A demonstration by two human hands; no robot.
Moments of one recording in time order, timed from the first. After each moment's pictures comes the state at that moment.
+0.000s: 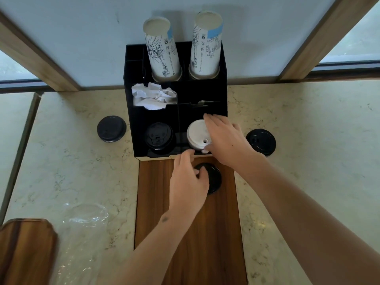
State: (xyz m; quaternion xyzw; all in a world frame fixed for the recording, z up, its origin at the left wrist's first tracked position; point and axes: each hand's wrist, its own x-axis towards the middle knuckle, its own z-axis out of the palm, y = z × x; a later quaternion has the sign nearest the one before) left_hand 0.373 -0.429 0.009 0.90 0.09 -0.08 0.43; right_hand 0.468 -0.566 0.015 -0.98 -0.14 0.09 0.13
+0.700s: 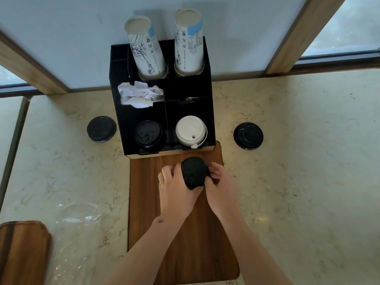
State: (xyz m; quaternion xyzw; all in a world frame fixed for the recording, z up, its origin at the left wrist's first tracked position) left_hand 0.342 -0.423 -0.044 0.96 0.06 -0.09 0.26; right_hand 0.333 -0.545 -0.035 -0.80 0.28 0.10 0.53
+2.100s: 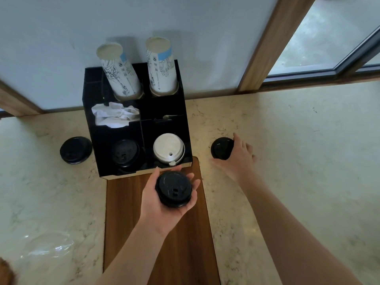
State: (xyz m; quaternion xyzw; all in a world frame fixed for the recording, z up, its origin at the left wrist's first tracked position) left_hand 0.370 -0.443 -0.005 0.20 0.32 -0.32 0.87; right_hand 0.431 -0.679 -0.046 -0.93 0.24 0.08 0.28
